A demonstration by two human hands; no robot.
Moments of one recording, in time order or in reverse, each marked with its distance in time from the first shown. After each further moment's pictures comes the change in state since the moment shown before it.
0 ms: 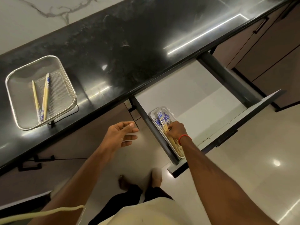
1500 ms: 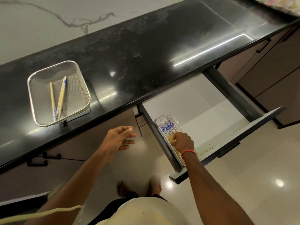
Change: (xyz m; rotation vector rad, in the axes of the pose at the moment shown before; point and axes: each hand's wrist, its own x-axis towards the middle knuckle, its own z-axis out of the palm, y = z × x) left_hand -0.010 -0.007 -0.034 0.024 0.029 0.029; right_hand -0.030 0.000 0.007 -0.255 0.130 -0.019
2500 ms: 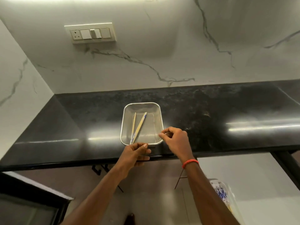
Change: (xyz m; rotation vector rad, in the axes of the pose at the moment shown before) left_hand -0.060 0.034 -0.151 -0.309 0.368 0.160; right_hand -0.054 -0.325 -0.096 0.483 0.182 -0.812
